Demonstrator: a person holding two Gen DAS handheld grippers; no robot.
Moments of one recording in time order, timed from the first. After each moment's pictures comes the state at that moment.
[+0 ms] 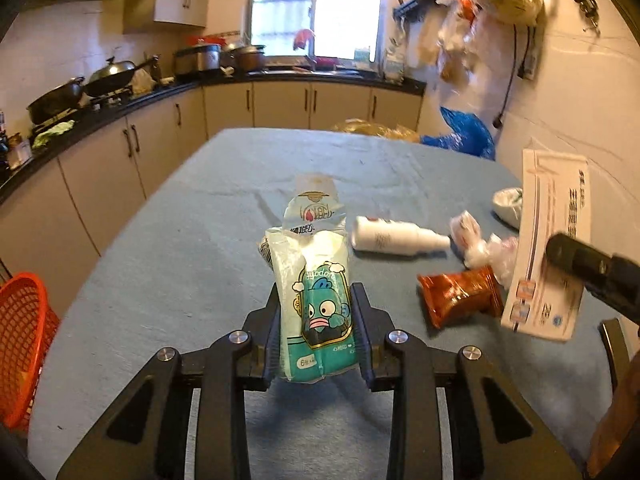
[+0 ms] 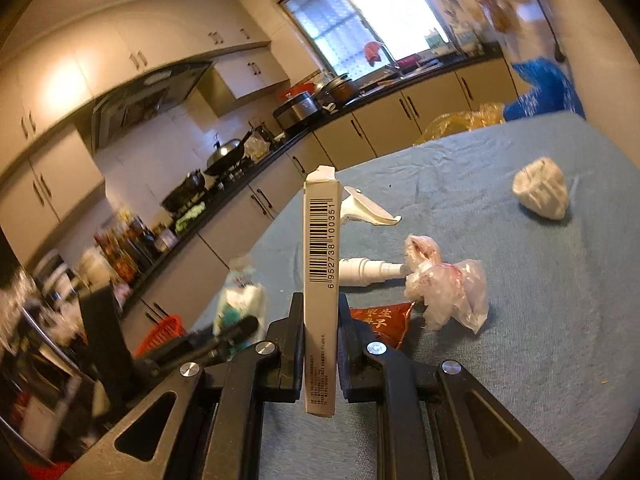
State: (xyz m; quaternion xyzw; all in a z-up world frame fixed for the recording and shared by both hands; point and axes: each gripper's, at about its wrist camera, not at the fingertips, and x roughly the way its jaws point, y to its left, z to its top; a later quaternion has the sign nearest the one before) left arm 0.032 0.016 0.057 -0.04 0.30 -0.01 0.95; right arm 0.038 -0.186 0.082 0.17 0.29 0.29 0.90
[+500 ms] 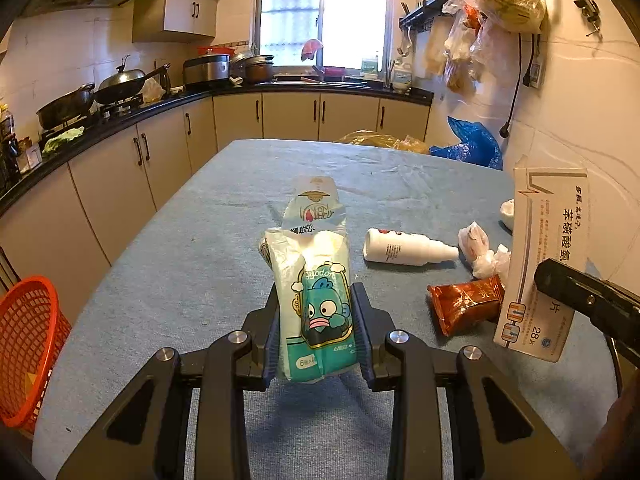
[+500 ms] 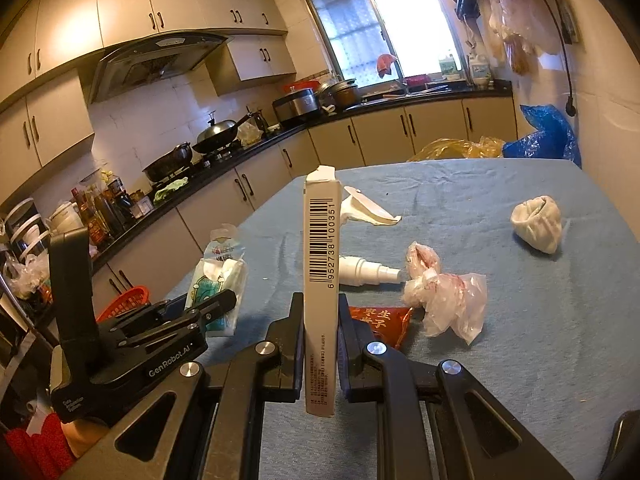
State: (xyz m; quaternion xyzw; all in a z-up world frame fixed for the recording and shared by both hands) left arm 0.031 0.021 0.058 -0.03 0.29 0.00 0.96; right arm 0.028 -0.160 0.081 0.08 0.27 0.26 0.92
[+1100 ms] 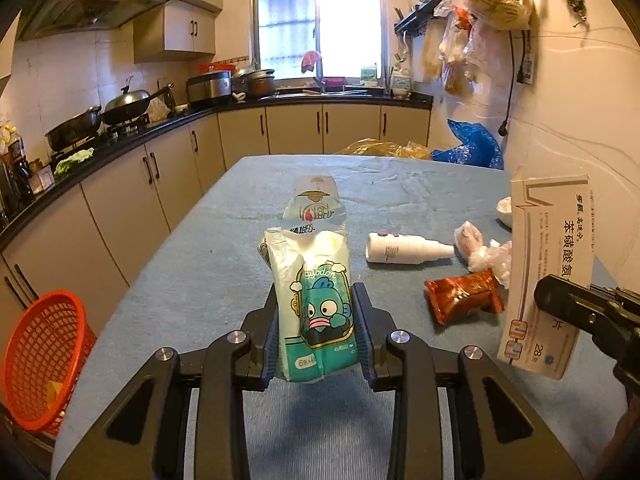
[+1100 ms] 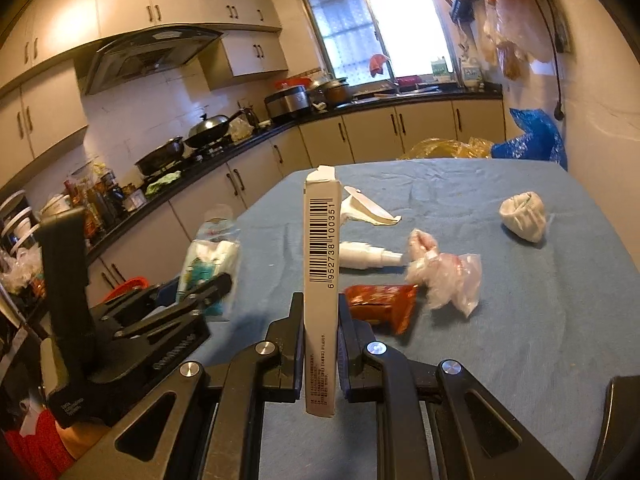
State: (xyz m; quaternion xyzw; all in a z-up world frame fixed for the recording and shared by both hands) left arm 0.004 0.017 0.074 0.00 0.27 0.02 0.96; right arm -0.010 -0.142 0.093 0.07 0.27 0.24 0.93
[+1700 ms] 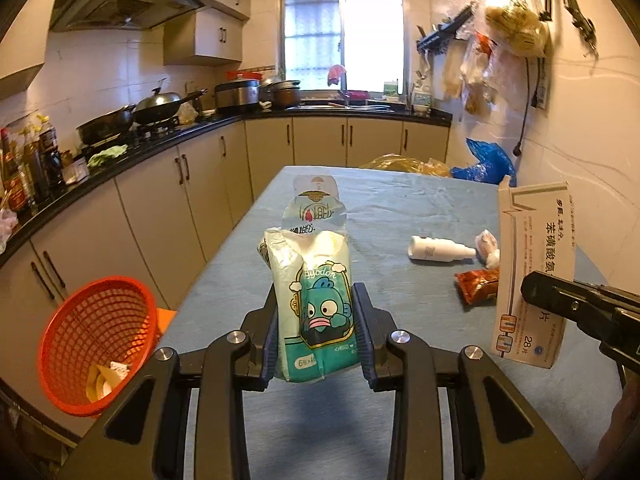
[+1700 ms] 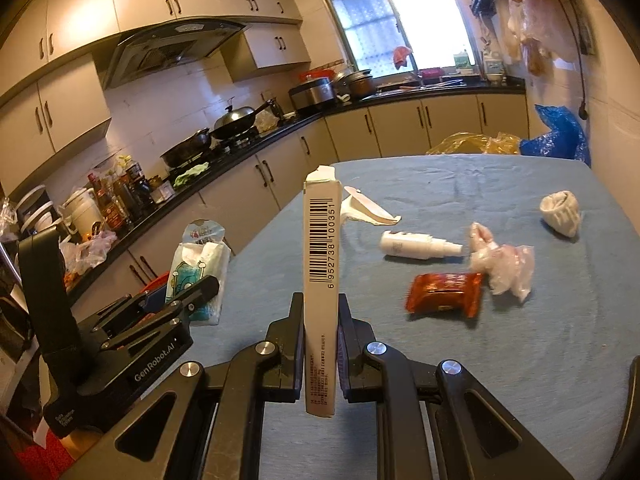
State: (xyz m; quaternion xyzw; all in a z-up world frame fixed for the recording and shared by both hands) left arm -0.055 0.076 0.095 -0.02 0.25 0.05 0.97; right arm -0.032 -0.095 0.107 0.07 0.29 0.27 0.91
